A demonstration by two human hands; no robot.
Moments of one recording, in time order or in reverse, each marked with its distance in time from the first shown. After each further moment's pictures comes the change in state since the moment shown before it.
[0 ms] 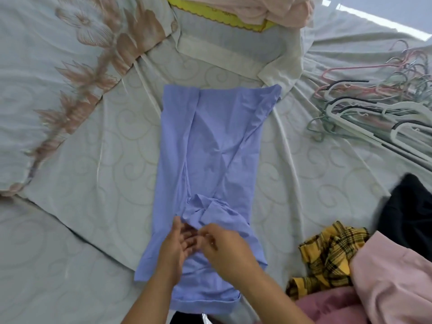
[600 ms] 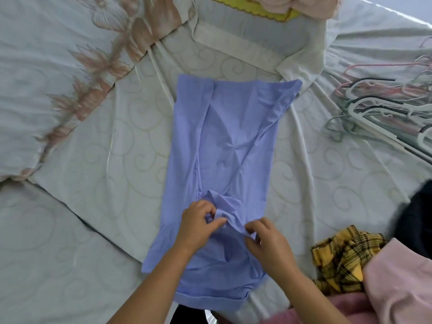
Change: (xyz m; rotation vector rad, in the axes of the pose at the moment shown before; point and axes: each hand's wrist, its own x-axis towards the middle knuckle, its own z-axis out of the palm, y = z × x) left_hand 0.005 0.032 0.016 0.979 -0.084 0.859; right_hand 0.017 0.101 0.009 -0.072 0.358 -0.233
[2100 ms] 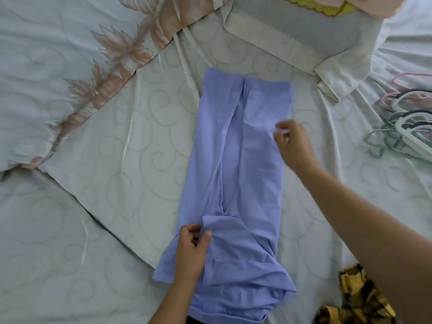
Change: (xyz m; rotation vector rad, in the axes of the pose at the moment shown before) left_hand -0.031 -0.039 0.003 -0.615 0.289 -0.611; right_hand 0.218 -0.037 -0.049 0.067 0.148 0.198
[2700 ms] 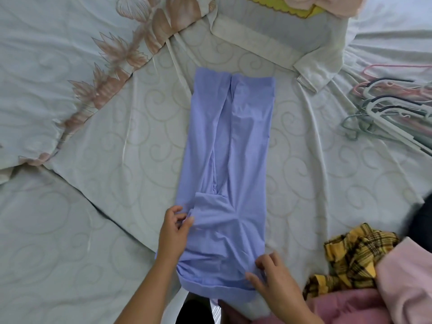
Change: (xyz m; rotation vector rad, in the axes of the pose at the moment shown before) left_hand -0.004 0.003 -0.037 0.148 -0.067 0.161; right_hand -0.284 0.088 0.028 -0.179 -0.567 0.200
